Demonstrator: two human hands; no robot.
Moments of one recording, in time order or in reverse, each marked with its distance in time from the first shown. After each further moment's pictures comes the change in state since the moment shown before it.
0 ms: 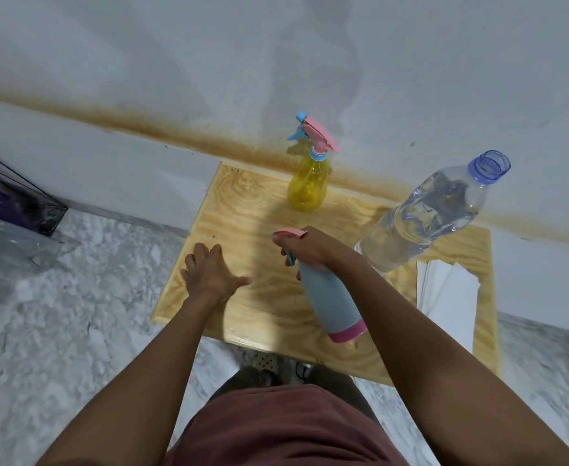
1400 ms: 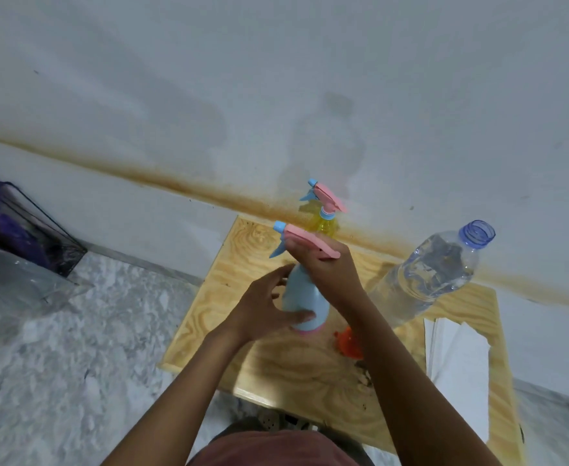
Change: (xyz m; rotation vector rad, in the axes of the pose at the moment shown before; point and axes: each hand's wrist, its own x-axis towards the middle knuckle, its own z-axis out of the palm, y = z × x) left_hand -0.050 0.070 -0.064 -0.706 -0.145 0.616; right_hand -0.053 -0.052 -0.009 0.326 0.412 -0.657
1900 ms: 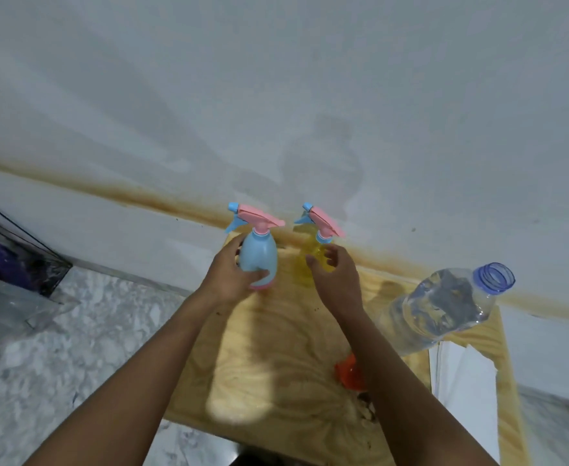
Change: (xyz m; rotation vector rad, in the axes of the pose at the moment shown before) left_hand 0.110 -0.036 -0.070 -0.032 0.203 -0.118; right_hand 0.065 0.067 -0.009 -0.343 0.341 0.311
